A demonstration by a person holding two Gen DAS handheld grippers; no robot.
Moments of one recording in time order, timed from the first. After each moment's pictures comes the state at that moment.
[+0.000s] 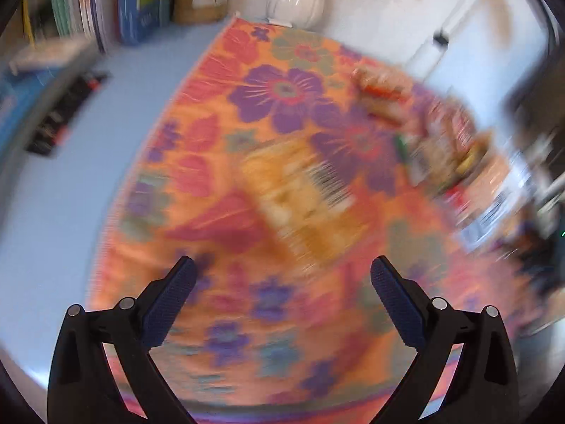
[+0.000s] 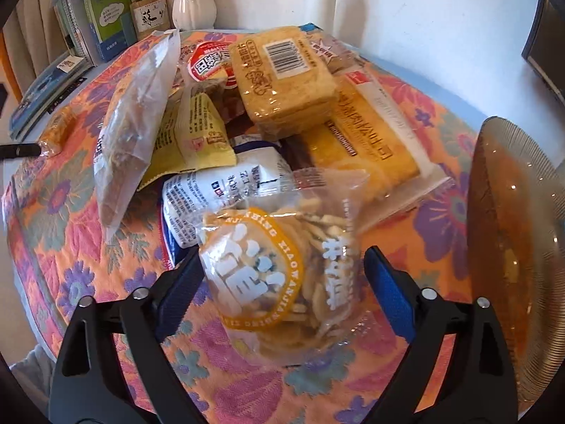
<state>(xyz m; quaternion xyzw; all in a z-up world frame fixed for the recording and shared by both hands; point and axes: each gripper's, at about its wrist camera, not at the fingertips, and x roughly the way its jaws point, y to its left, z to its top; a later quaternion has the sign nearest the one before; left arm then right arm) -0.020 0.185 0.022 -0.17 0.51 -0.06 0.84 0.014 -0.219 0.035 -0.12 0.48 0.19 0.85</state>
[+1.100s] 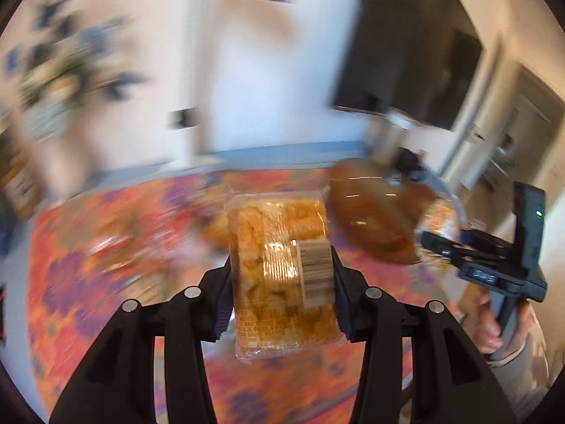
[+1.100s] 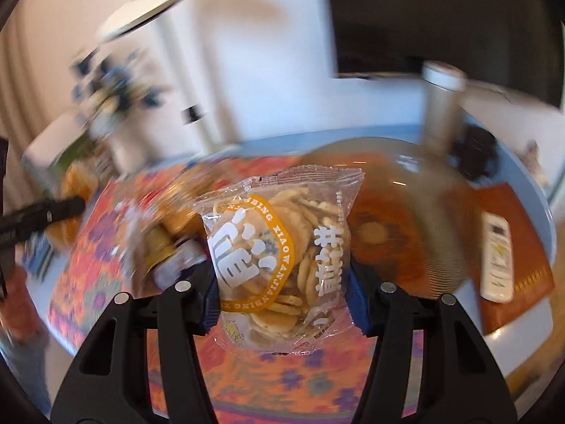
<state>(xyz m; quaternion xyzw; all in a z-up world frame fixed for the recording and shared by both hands) -0.002 -0.113 0.189 0.00 0.38 -0.27 0.88 -0.062 -0.374 0.154 0.10 0.38 0.04 0.92</state>
